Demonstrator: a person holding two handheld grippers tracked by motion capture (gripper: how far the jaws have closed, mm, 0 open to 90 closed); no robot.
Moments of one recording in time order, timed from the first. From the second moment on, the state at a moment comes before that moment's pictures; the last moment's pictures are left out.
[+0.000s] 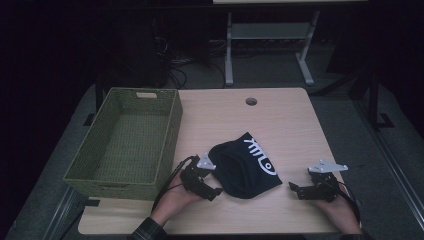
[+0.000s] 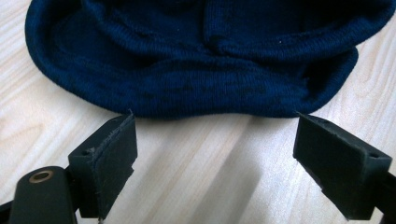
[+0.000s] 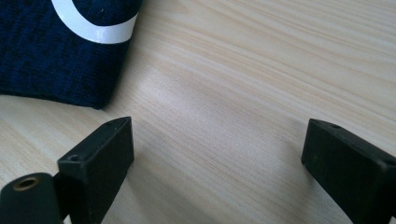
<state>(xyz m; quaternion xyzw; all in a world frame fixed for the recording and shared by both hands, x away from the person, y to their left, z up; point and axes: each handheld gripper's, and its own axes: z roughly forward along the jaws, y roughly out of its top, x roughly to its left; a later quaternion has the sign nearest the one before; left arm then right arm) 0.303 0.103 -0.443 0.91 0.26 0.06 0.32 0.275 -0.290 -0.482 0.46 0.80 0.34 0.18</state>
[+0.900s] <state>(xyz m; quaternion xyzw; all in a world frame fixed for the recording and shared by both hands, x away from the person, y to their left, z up) 0.343 0.045 -0.417 0.94 0.21 0.03 0.26 0.275 -0.290 -0.483 0.46 0.80 0.34 0.18</state>
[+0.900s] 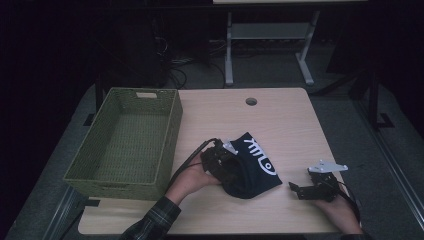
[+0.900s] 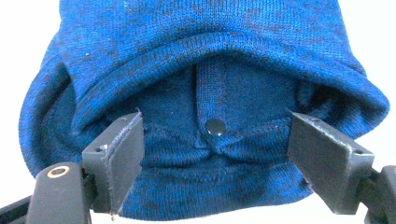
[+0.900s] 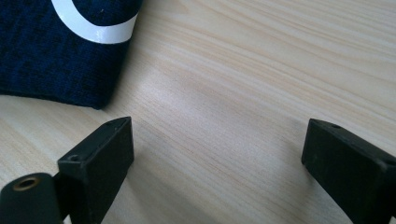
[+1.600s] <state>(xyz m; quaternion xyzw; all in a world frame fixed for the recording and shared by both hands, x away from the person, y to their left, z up) 0.349 0.031 -0.447 0.96 0.20 0.02 0.19 0.275 -0.290 -0.483 0.46 0.80 0.34 0.18</state>
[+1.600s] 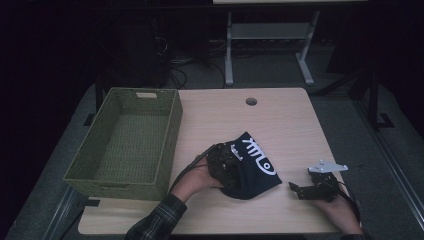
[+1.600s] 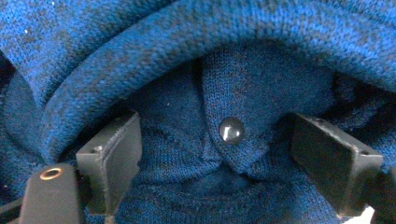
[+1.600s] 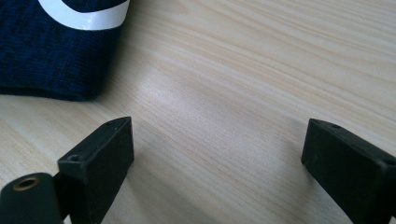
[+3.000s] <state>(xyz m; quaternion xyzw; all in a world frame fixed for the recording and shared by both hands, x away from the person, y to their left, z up) 0.357 0.050 -0.409 0.94 0.22 -0.01 0.26 0.275 -0.290 -0.483 0.46 0.80 0.34 0.18</state>
